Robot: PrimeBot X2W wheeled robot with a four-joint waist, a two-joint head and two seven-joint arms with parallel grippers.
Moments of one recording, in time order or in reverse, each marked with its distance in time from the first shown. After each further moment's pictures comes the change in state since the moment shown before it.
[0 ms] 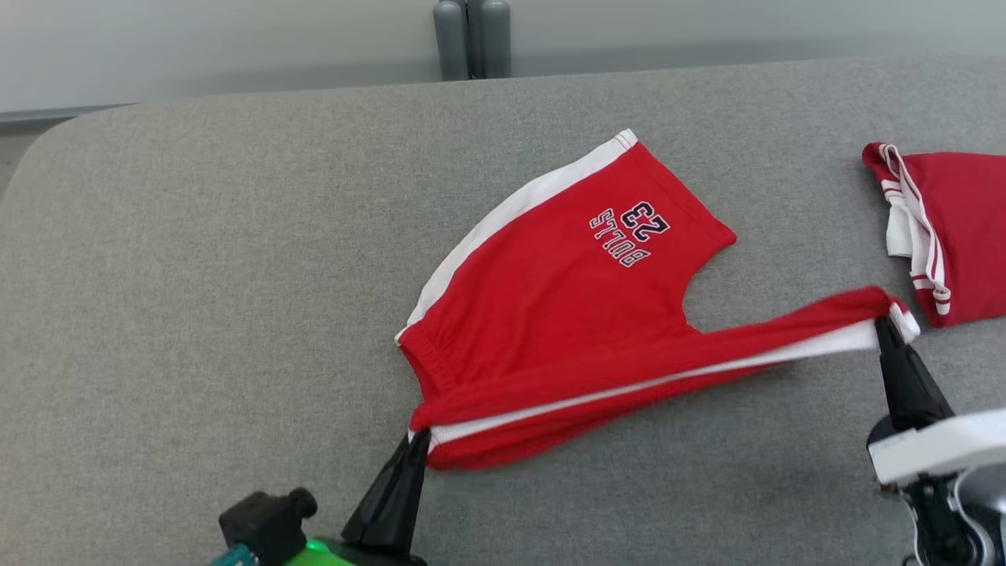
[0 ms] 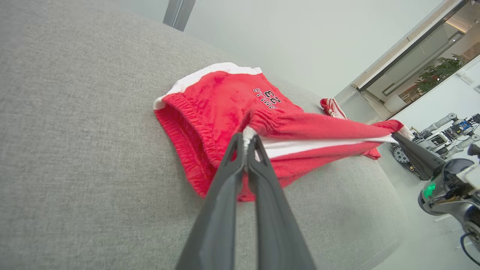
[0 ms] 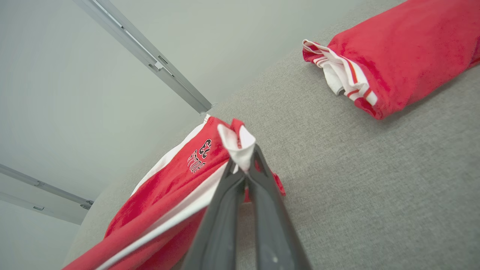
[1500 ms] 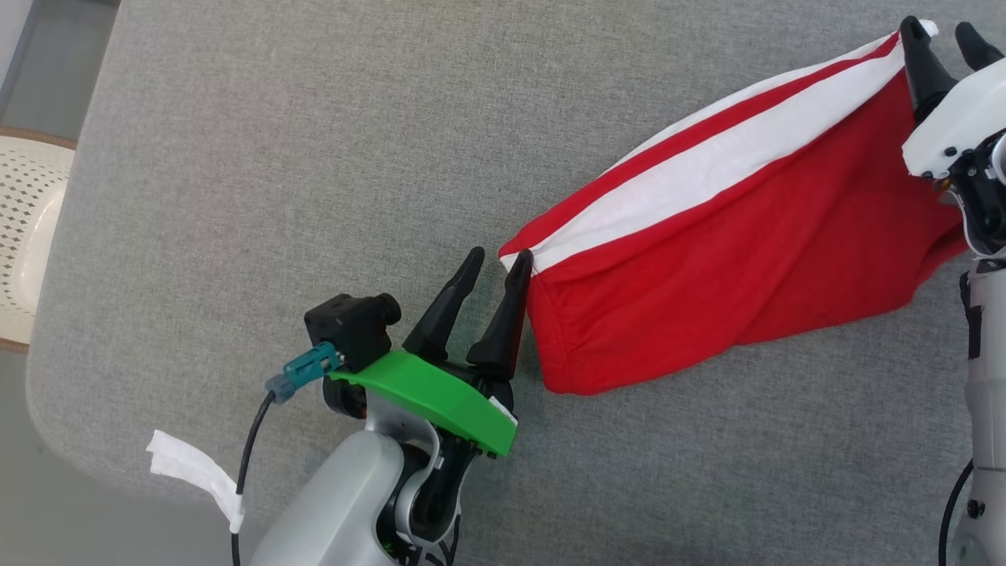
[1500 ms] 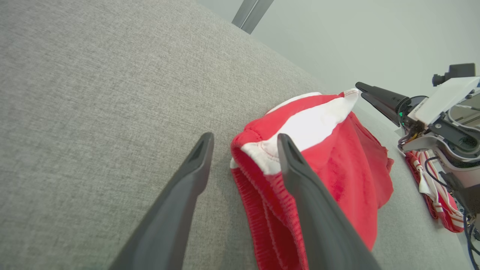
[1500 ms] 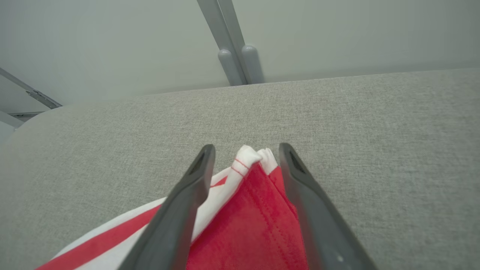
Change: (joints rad) left arm -0.455 -0.231 -0.030 0.248 -0.033 -0.032 0.095; right arm -0.805 -0.157 0.016 0.421 -0.401 -0.002 0.301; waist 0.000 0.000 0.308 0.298
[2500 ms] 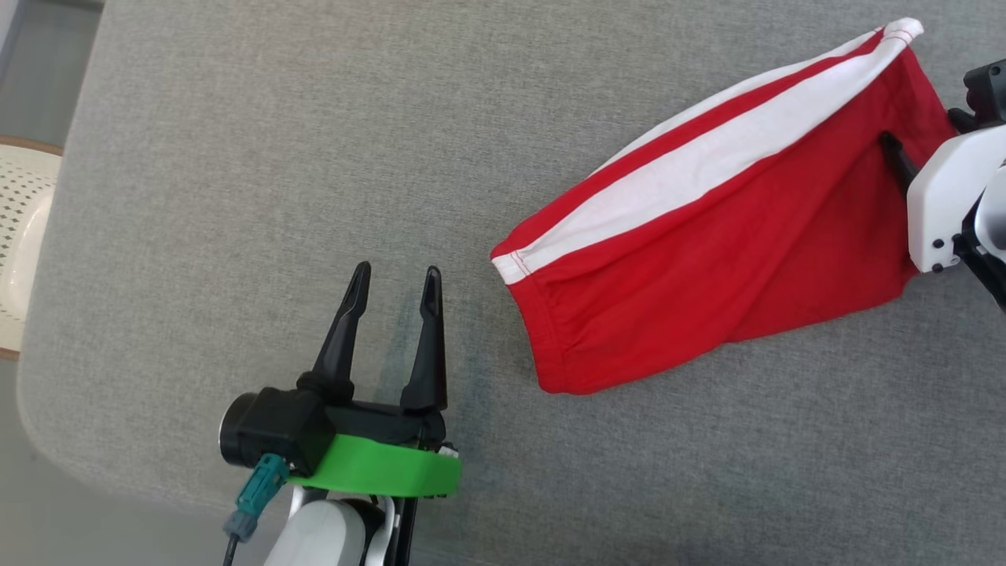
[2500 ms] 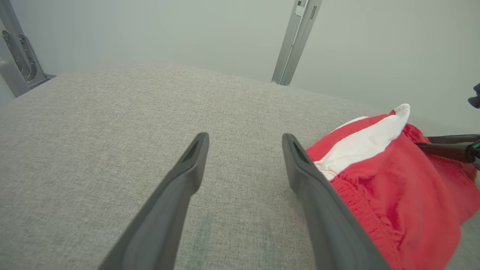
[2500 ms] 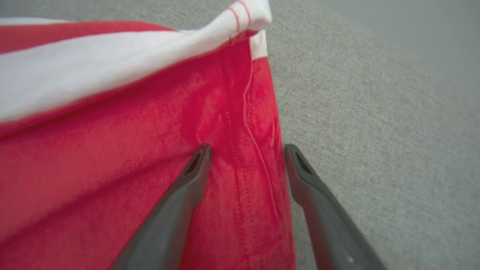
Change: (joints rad) left arm 0.231 -0.042 0.228 -0.157 0.495 0.048 -0.136; right arm 0.131 -0.310 0.361 -0.068 -0.030 0.000 0.150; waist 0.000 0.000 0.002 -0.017
